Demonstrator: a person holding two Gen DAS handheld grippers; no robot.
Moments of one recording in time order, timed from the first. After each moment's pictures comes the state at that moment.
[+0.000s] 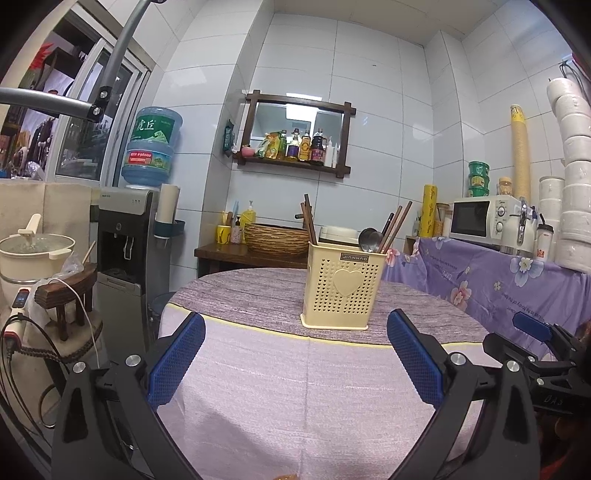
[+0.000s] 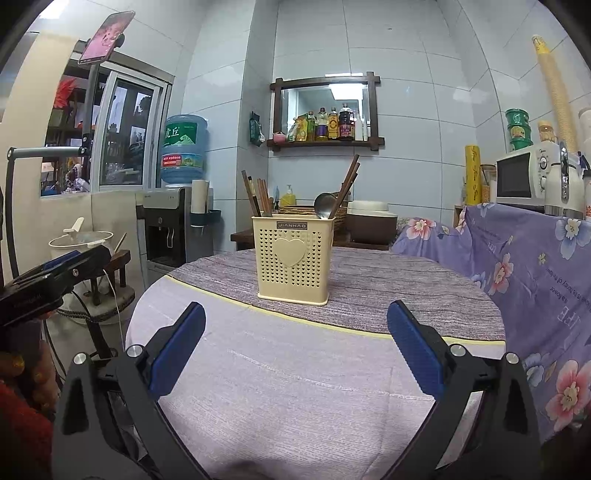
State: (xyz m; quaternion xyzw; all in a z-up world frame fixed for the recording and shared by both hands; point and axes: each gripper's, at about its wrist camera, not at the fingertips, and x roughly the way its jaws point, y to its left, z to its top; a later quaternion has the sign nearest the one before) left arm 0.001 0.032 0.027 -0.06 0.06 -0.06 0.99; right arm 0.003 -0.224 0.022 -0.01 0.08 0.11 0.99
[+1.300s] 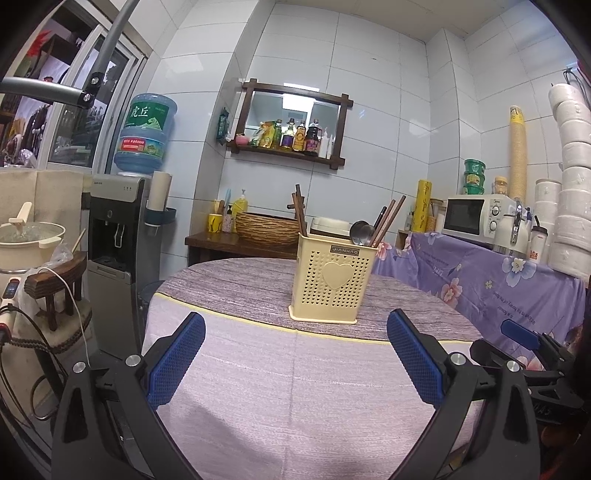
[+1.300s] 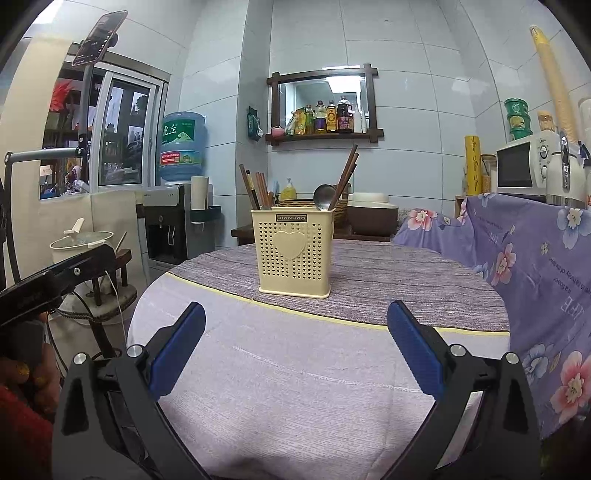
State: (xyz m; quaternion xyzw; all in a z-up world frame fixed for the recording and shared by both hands) left arm 0.005 0.024 0.030 -0.07 0.08 -0.08 0.99; right arm 0.009 -0.225 0.016 0.00 0.10 0.12 0.99
